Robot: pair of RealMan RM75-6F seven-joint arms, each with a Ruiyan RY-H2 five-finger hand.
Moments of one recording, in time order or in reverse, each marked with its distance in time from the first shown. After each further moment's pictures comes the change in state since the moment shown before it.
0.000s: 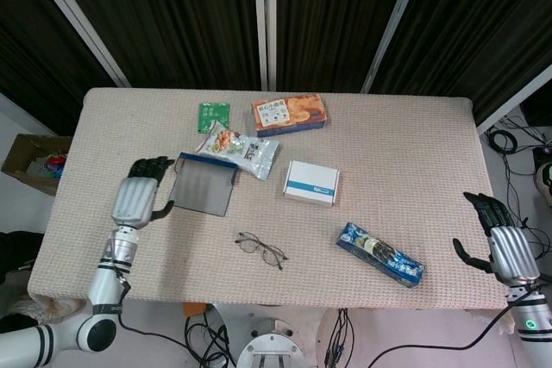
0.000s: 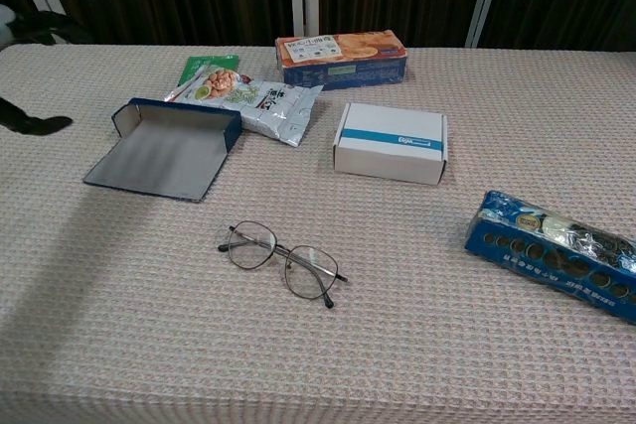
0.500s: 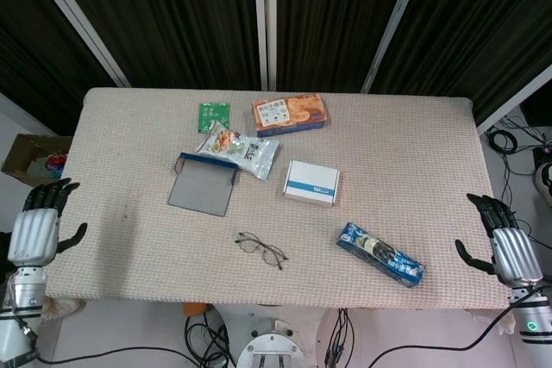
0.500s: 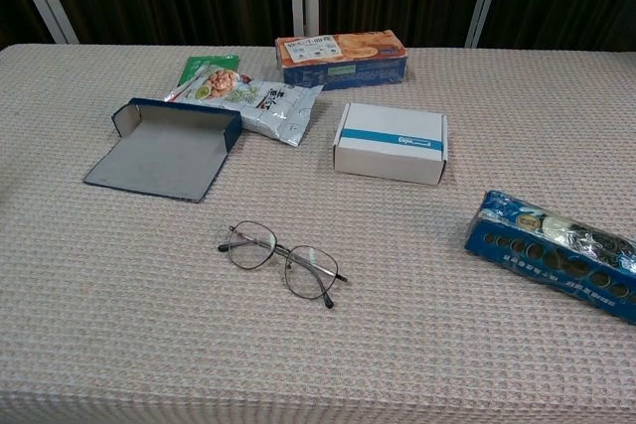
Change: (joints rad) left arm 0.292 0.216 0.176 0.094 0.243 0.240 -0.351; right arm -0.013 -0.001 -0.003 -0.009 0.016 0.003 -0.044
